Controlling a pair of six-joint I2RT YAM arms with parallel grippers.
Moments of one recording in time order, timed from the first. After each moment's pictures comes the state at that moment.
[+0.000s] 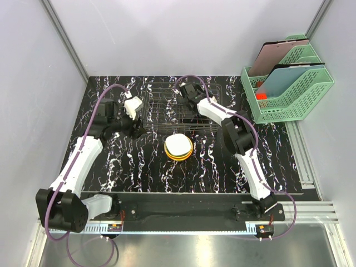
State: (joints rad) left arm -0.13 1.16 0.99 -0.53 0.58 0.40; right arm 0.56 2.44 2.01 -0.43 0.68 -0.56
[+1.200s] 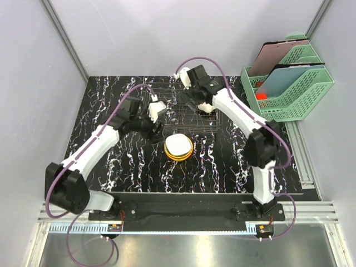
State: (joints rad) left arm -0.34 1.32 1.05 -0.56 0.57 0.38; right arm 0.58 2.09 2.00 -0.74 0.24 -0.36
